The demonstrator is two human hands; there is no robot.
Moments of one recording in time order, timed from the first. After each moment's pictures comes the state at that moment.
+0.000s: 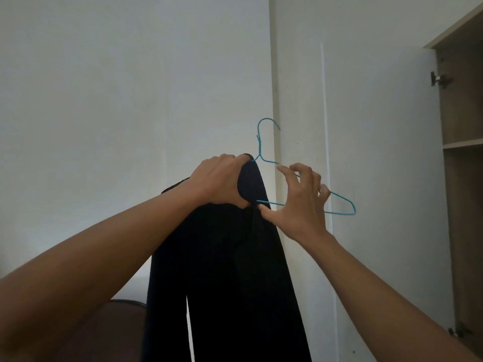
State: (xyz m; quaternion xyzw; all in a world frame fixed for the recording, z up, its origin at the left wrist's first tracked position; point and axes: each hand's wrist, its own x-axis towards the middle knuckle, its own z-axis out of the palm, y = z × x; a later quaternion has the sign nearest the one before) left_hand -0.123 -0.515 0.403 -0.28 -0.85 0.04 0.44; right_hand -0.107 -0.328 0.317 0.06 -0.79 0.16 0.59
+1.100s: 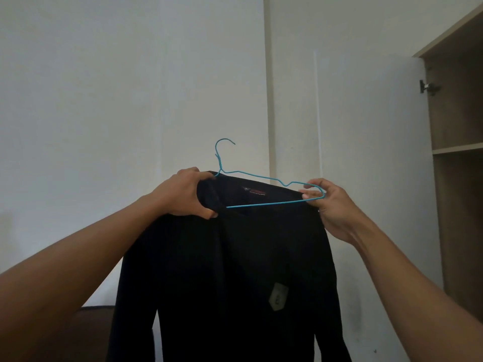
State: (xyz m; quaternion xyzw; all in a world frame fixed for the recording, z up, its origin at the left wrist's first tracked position) left_hand -0.147 -0.579 0.390 -0.28 -0.89 -0.10 0.36; right_hand -0.090 -0.248 0.337 0.18 -0.64 0.70 0.24
